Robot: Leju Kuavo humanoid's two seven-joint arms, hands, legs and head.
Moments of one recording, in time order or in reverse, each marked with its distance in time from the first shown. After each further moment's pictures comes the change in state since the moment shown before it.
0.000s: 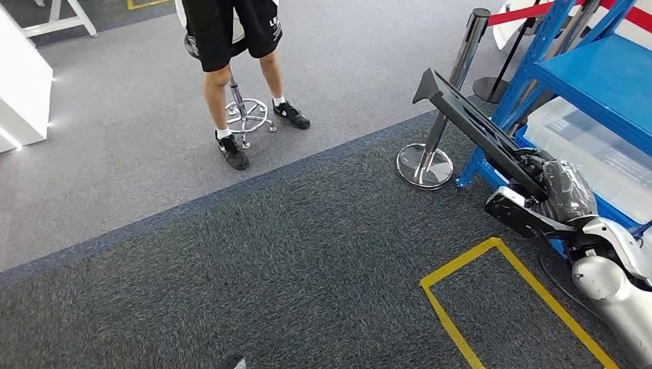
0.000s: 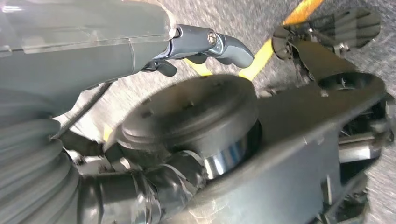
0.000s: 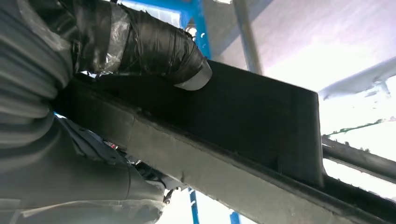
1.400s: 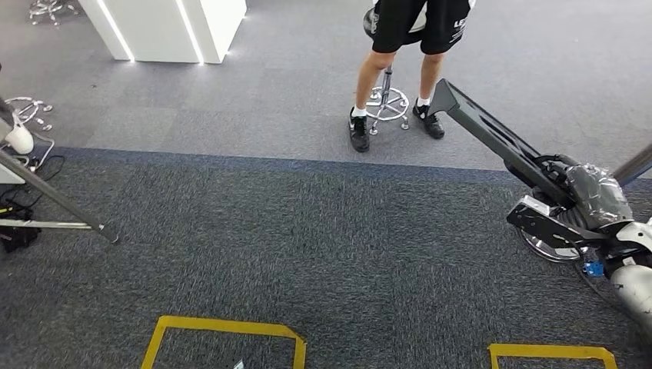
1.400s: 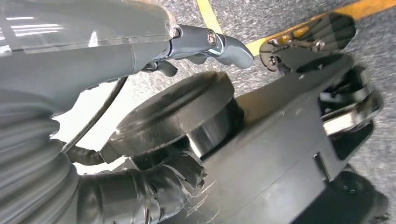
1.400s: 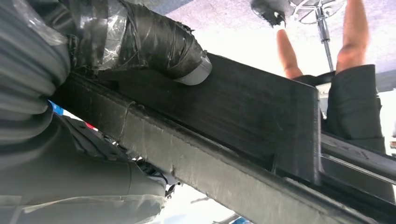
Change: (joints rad) left arm -0.001 0.014 -0.001 0.001 -0.018 -0.005 -0.016; right arm 0.066 -0.147 -0.058 -0.120 -0.004 0.081 0.040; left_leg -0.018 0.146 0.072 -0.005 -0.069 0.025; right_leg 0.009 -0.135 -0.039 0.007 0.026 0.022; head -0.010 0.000
